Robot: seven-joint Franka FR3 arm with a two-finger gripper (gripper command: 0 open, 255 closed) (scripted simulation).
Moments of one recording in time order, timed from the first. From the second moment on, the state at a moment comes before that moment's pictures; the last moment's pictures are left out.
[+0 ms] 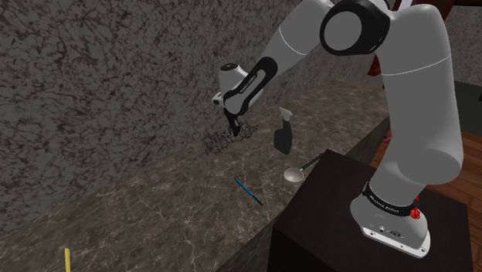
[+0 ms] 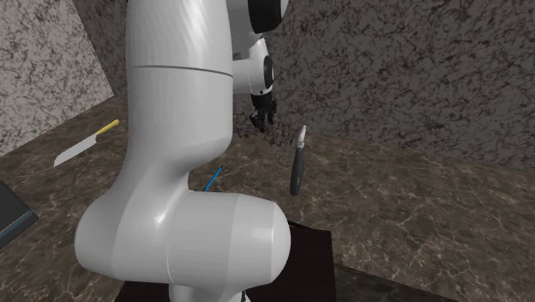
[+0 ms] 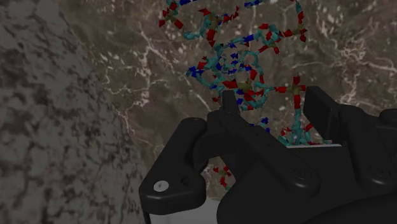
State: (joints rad) arm 0.07 0.51 -0.06 -1.93 -0.16 2.54 -0.92
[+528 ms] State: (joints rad) arm 0.07 0.43 -0.06 -1.93 -0.15 2.46 -0.93
